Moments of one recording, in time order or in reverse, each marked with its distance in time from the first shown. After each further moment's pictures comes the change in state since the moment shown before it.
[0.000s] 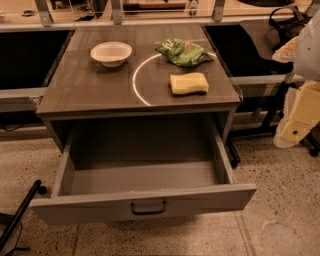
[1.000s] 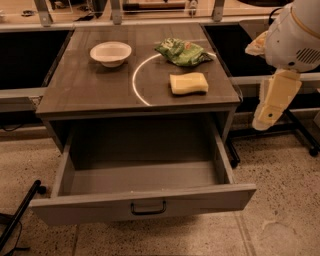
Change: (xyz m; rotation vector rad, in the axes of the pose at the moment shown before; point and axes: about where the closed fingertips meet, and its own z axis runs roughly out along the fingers) arm -0.032 -0.036 0.030 -0.028 -0.069 -0.113
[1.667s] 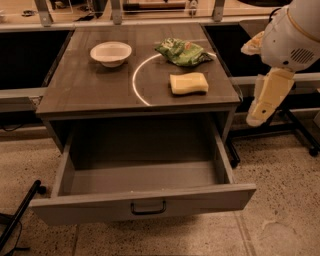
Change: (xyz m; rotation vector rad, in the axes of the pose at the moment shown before) arm -0.001 -0.012 0.011 -0.002 -0.052 0.011
